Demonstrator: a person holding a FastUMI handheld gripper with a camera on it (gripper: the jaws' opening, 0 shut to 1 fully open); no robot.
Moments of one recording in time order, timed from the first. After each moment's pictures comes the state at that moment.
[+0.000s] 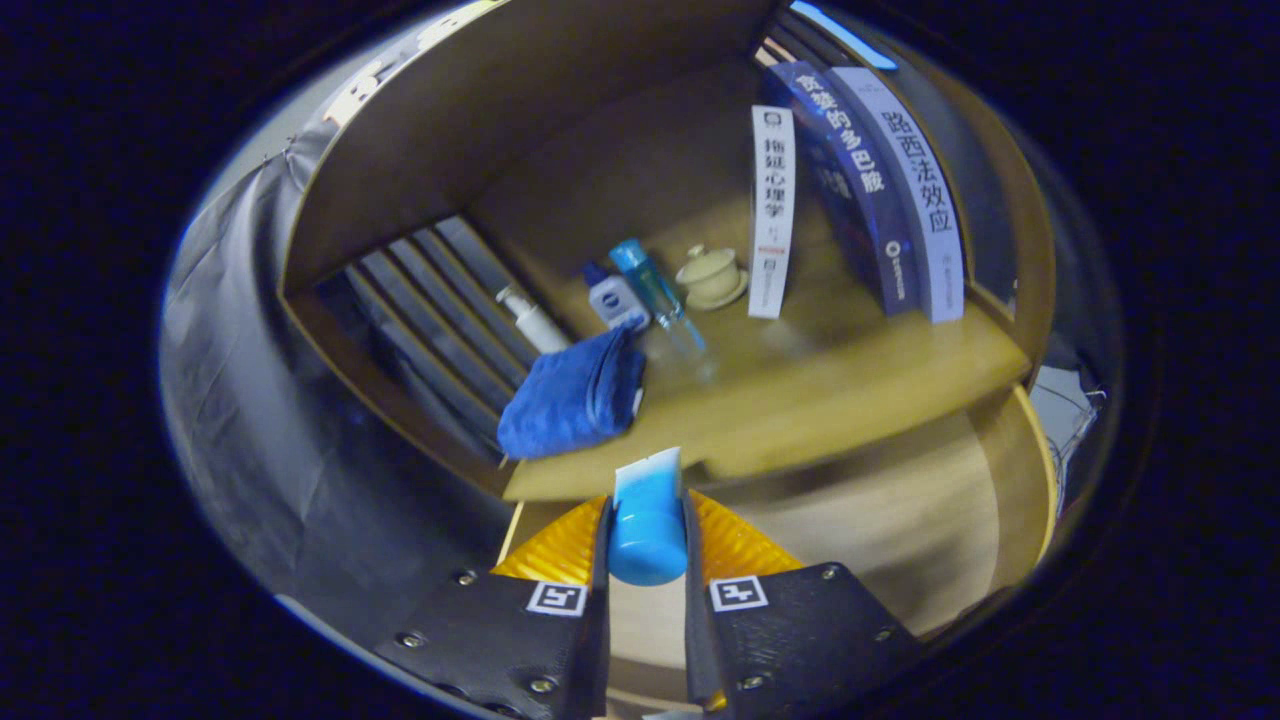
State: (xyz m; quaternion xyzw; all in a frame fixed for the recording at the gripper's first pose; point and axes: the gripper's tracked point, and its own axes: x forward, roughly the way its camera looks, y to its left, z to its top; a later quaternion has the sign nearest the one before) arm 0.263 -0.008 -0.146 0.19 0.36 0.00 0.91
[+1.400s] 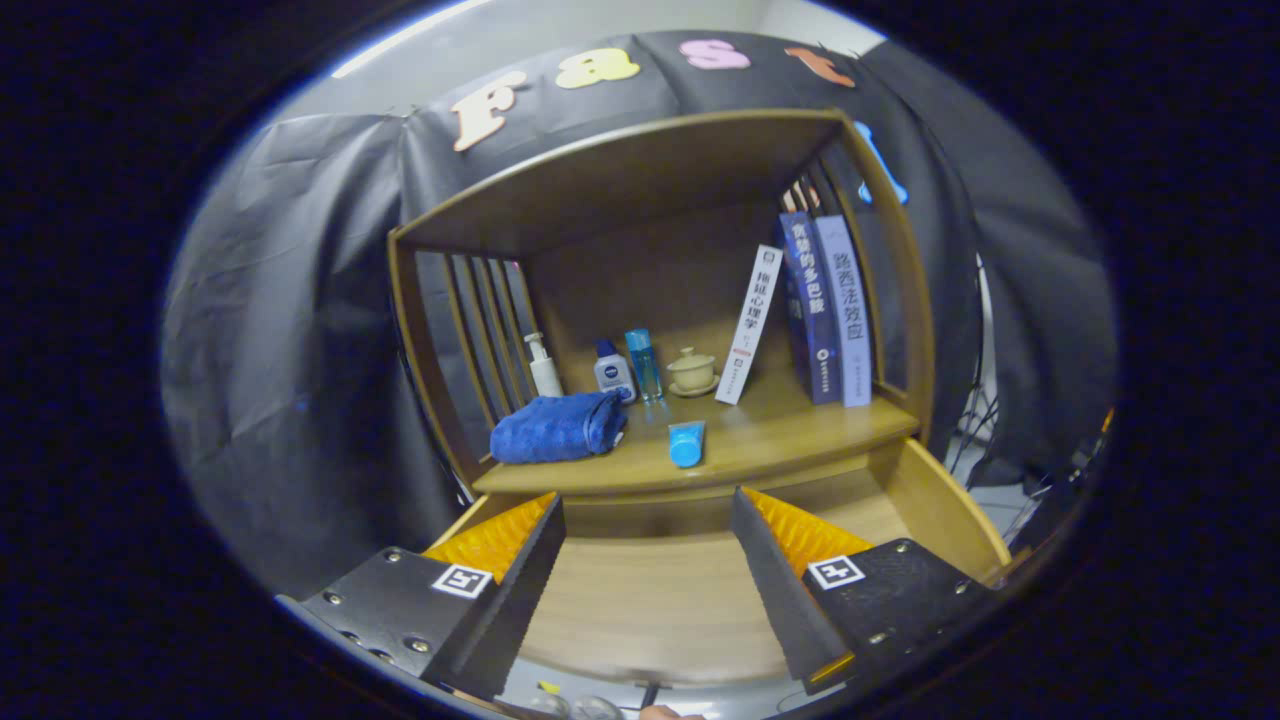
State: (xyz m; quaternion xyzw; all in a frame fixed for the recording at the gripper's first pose) arm 0.118 0.007 -0.116 0.05 0.16 -0.01 0.99
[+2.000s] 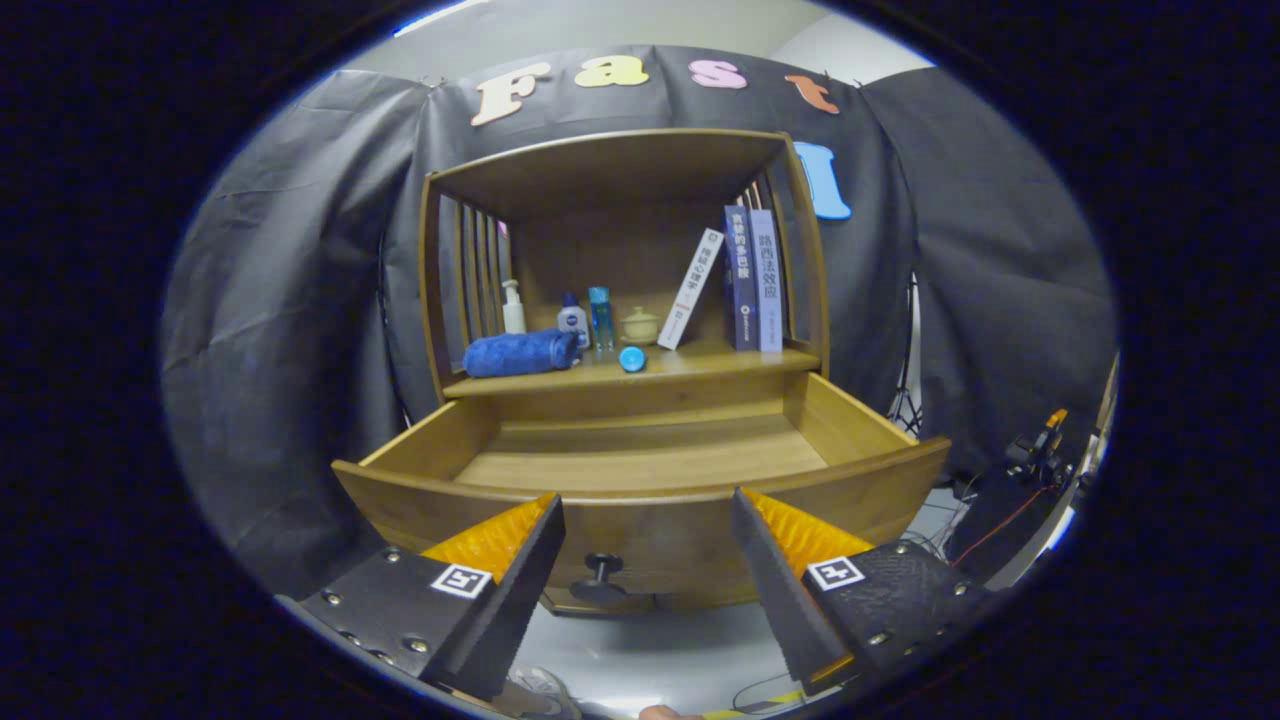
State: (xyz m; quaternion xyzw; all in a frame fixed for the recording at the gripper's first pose) arm 0.019 -0.019 -0.192 -0.01 0.18 -0.09 0.98
